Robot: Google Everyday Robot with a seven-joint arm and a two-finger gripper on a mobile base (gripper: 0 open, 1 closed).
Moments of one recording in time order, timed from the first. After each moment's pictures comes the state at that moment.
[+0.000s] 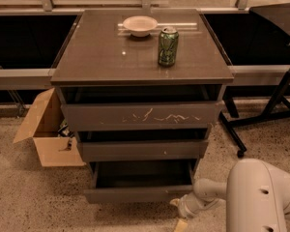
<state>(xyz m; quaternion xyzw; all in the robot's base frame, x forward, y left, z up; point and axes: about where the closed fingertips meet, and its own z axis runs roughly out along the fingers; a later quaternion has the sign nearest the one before) 0.454 -0.145 0.174 -0.62 0.74 0.24 0.13</state>
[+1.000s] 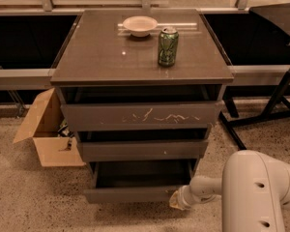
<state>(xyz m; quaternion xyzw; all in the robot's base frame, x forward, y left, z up) 0.517 -0.154 0.185 -0.65 0.73 0.12 0.19</state>
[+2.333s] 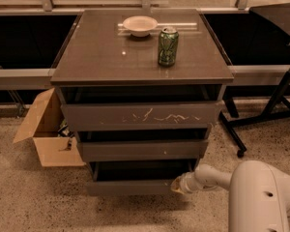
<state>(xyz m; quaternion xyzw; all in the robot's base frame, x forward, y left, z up) 0.594 -0.172 0.195 -0.63 0.73 0.09 0.25</state>
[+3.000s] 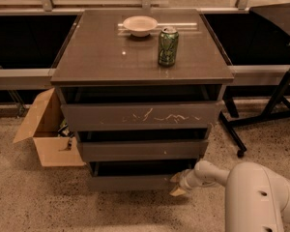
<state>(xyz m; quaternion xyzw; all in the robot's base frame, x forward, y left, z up) 0.611 -0.170 0.191 -0.63 0.72 0.11 0.25</state>
